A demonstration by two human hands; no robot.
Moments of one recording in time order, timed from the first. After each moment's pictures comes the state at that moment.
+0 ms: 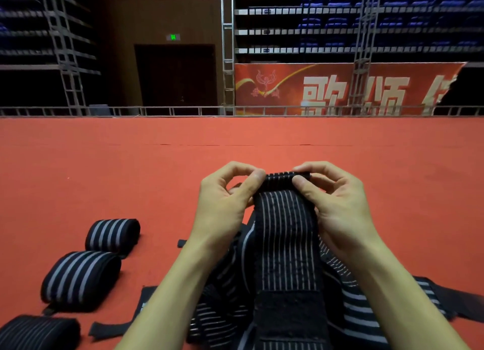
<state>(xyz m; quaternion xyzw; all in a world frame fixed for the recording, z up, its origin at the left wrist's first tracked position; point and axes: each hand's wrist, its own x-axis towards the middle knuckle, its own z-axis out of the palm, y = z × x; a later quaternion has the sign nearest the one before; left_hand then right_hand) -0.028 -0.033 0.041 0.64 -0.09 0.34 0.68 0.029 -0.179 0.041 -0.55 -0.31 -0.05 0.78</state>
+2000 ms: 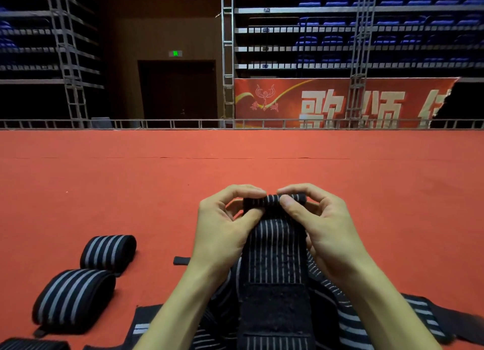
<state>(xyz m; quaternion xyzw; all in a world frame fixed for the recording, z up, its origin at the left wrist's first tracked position) -0.028 -0.041 0.037 0.65 -0.11 0.38 0.65 0.024 -0.180 0.043 -0.57 -0.33 -0.01 0.75</state>
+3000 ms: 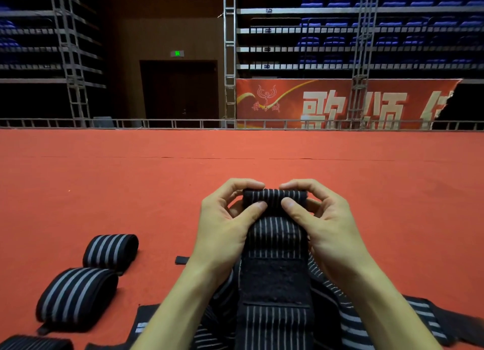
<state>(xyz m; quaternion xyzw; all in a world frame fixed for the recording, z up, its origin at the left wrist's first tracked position) -0.032 -0.041 0.042 0.63 -0.12 0.34 0.69 0.020 -0.181 0.047 -0.57 -0.36 -0.02 0.74</state>
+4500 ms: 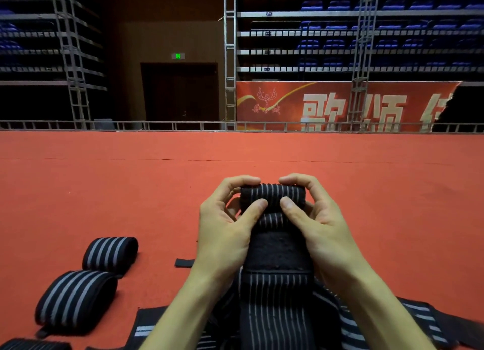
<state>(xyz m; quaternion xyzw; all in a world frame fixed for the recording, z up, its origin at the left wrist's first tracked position) -0.035 -0.048 0.043 0.62 -0.11 0.39 0.67 0.020 -0.177 0.044 -0.54 -0.38 0.02 0.75</state>
